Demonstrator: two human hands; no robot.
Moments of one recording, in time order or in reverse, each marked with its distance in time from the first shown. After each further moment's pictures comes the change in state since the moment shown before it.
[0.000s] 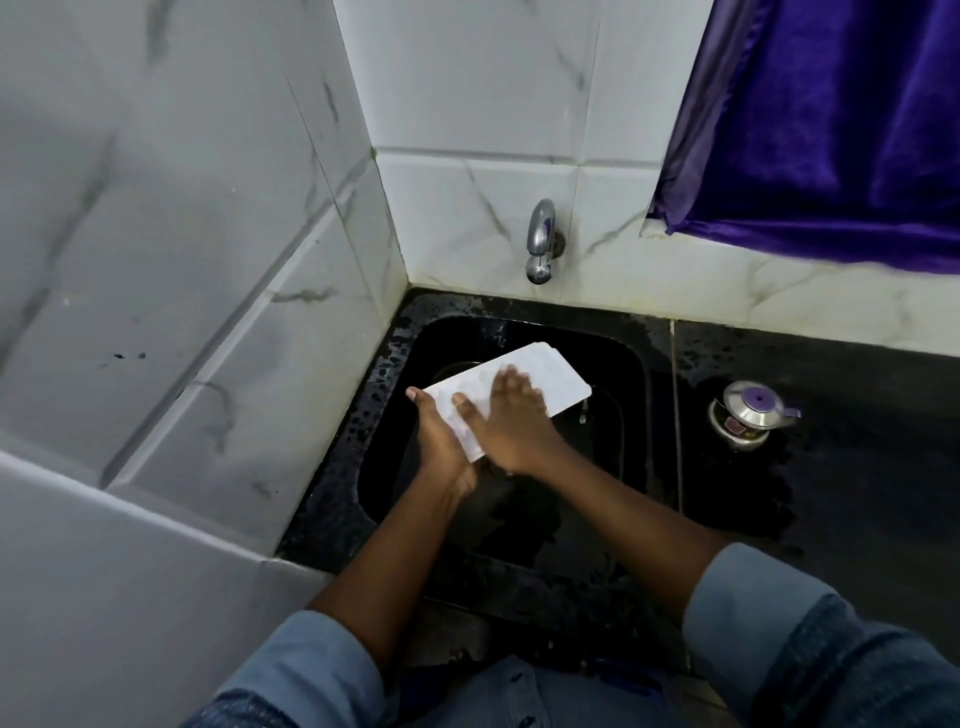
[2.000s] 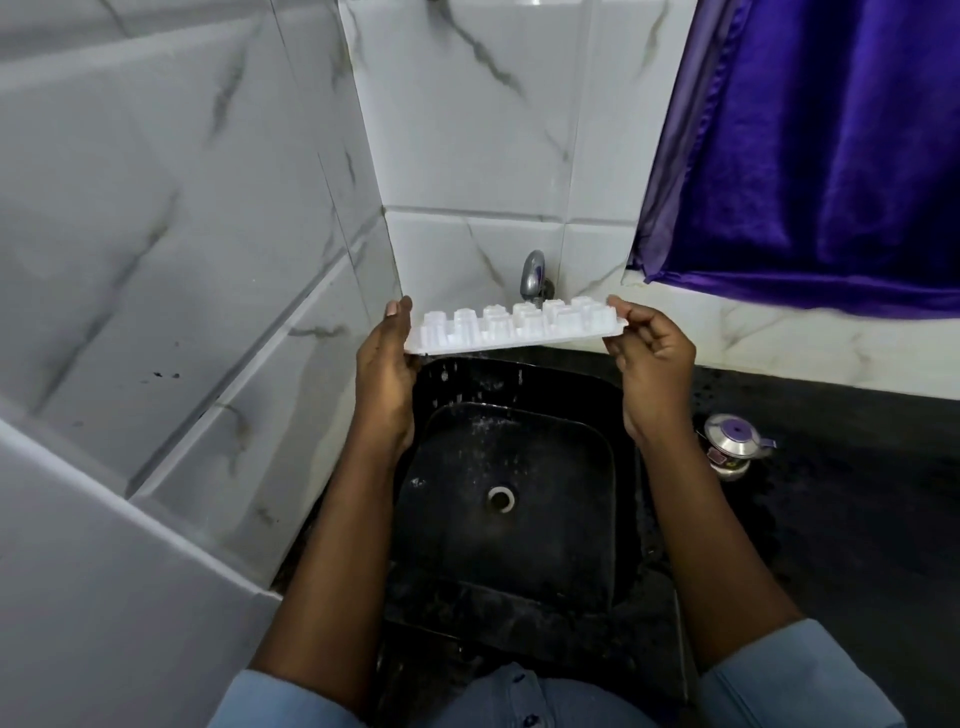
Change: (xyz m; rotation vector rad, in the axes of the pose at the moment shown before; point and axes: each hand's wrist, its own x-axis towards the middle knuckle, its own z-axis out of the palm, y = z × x) left_hand -0.066 0.120 0.033 0.350 -0.090 0.643; right_hand -0.065 0.036 -0.134 1.318 0.865 -0.294
